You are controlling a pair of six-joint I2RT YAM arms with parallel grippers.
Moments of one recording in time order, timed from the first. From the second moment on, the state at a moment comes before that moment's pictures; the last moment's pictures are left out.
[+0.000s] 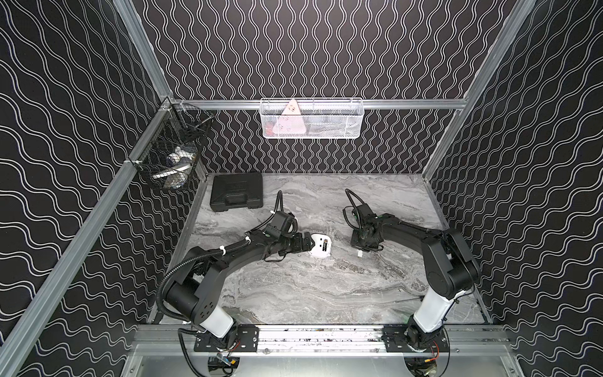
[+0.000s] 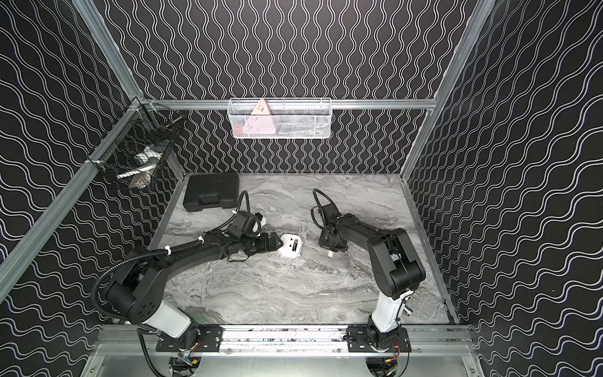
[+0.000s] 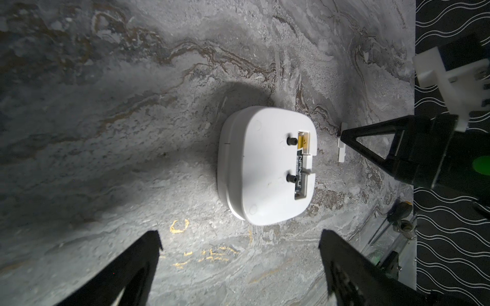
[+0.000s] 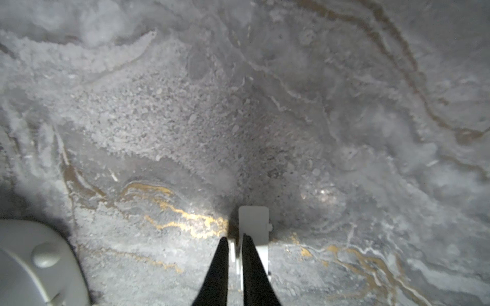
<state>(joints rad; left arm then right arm) -0.47 1.58 0.87 -0.20 0.31 -0.65 0.43 1.79 1.09 -0.63 0.07 0.69</state>
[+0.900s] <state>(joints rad) -0.56 1.49 0.83 -0.12 0.25 -0.65 0.43 1.67 1.10 -0.66 0.02 0.71</state>
